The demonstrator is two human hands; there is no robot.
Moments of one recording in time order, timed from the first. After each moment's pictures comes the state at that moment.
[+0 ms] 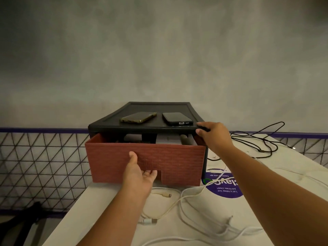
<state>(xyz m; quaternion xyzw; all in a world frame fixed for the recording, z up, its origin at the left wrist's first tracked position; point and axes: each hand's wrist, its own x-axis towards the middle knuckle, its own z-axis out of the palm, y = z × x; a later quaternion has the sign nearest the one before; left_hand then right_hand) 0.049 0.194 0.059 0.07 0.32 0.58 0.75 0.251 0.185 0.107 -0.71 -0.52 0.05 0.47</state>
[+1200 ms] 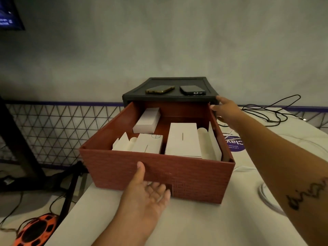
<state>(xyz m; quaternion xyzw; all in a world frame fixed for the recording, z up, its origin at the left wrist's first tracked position) -0.031 -0.017 0.060 0.07 0.44 0.50 0.74 0.233 0.130 0.109 -0.66 -0.48 0.27 0.51</state>
